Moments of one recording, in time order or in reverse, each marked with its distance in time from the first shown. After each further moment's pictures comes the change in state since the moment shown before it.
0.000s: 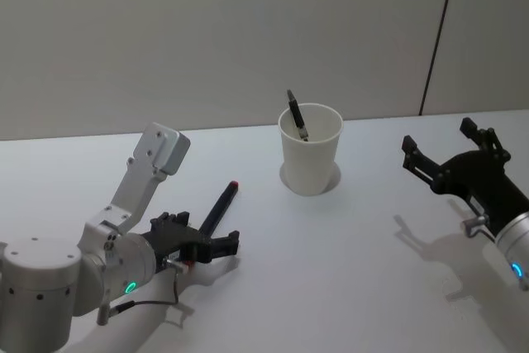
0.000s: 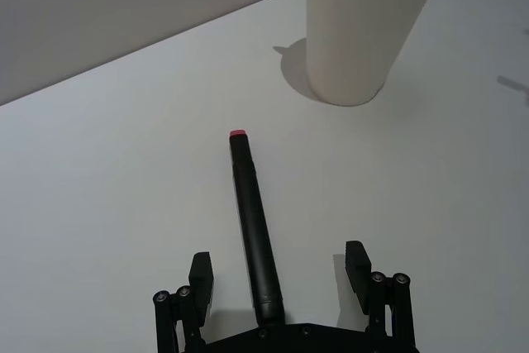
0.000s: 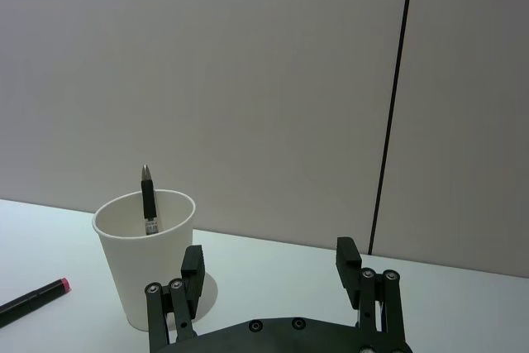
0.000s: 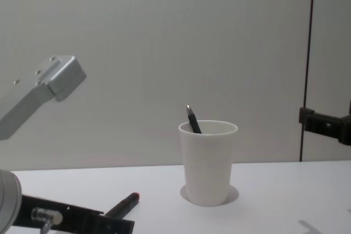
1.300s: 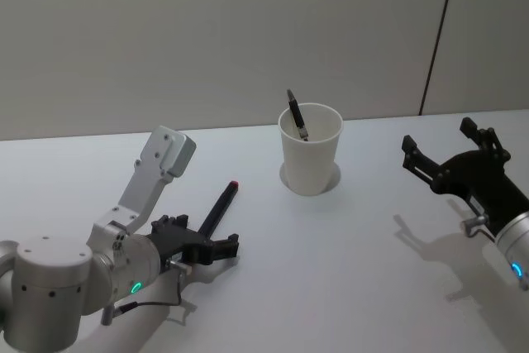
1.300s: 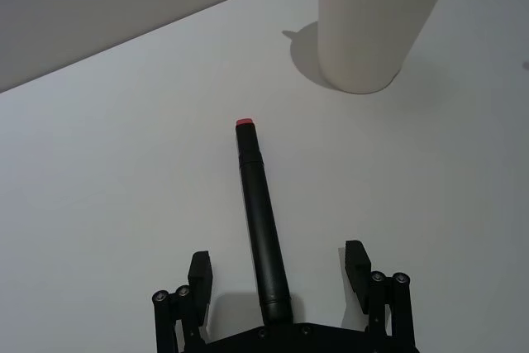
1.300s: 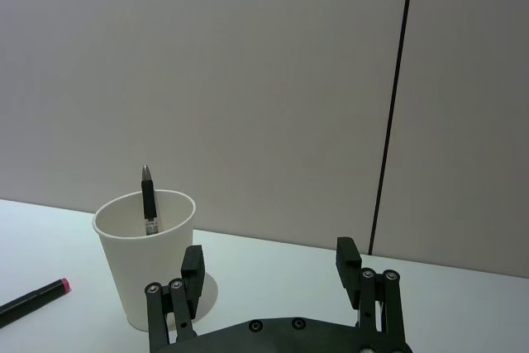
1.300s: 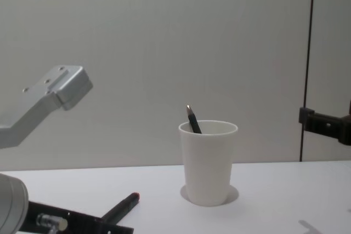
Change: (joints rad) left arm -0.012 -0.031 0.005 0.024 0.040 0.032 0.013; right arm 0.000 0.000 0.000 0.000 0.000 0.000 0.000
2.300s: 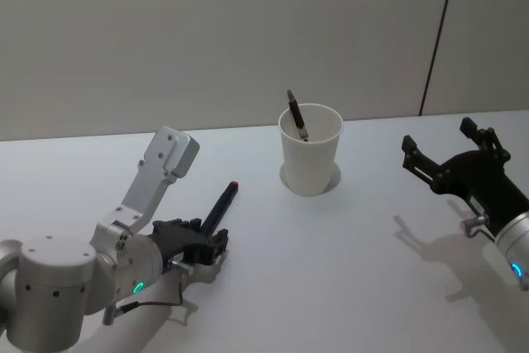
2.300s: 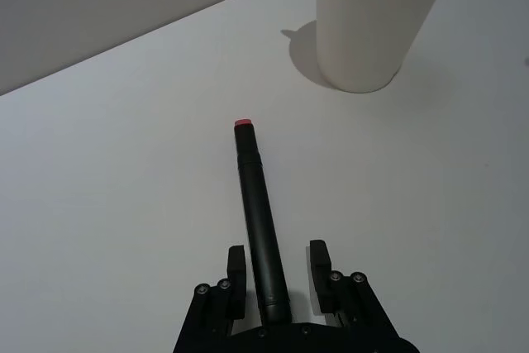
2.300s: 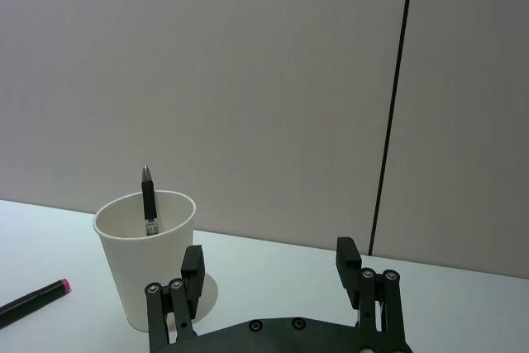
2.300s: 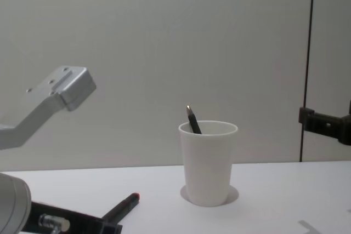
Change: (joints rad) left arm -0.003 -0.008 0.004 0.001 0.020 0.009 -0.003; right arm 0.000 0.000 0.000 0.000 0.000 0.000 0.000
